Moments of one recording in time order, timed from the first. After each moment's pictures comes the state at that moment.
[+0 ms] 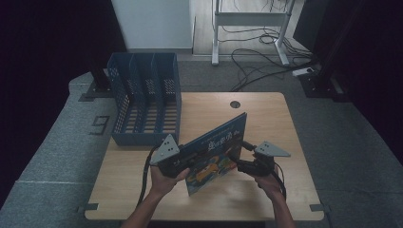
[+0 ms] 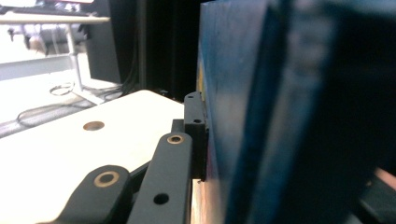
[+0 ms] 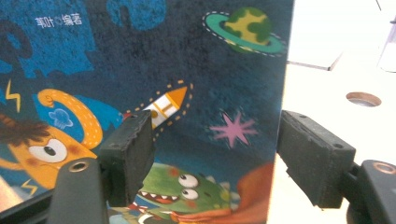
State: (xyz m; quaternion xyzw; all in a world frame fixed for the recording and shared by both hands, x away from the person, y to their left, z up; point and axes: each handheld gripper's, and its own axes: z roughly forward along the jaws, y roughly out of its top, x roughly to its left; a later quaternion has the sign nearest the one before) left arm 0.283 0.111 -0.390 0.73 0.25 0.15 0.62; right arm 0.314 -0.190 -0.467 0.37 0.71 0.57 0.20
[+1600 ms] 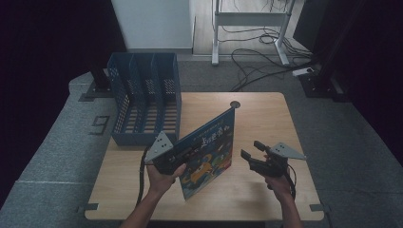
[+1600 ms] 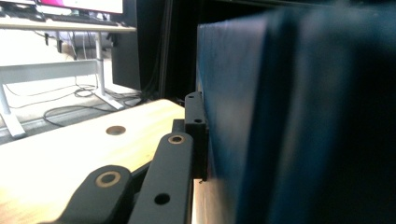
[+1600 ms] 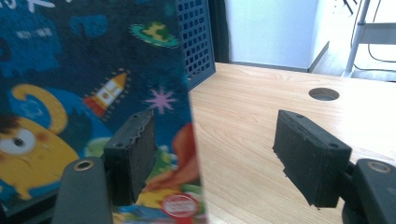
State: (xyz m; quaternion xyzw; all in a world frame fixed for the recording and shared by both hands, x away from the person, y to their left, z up) left arm 0.285 0.120 -0.379 0.70 0.28 0.17 0.63; right arm 0.307 -0.225 -0.466 0.40 0.68 0.58 0.21
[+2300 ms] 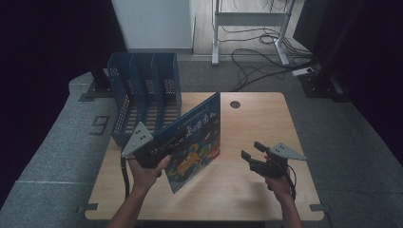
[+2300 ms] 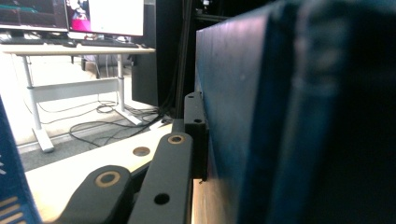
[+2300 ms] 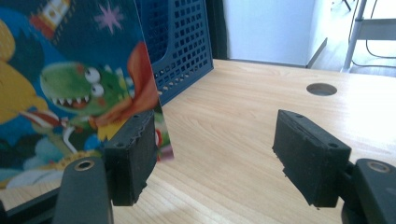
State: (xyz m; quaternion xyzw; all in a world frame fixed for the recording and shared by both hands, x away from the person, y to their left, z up) left arm 0.276 0.154 -0.336 0.67 0.29 0.21 0.64; right arm 0.307 -0.225 -0.470 0.41 0.68 0.57 0.21
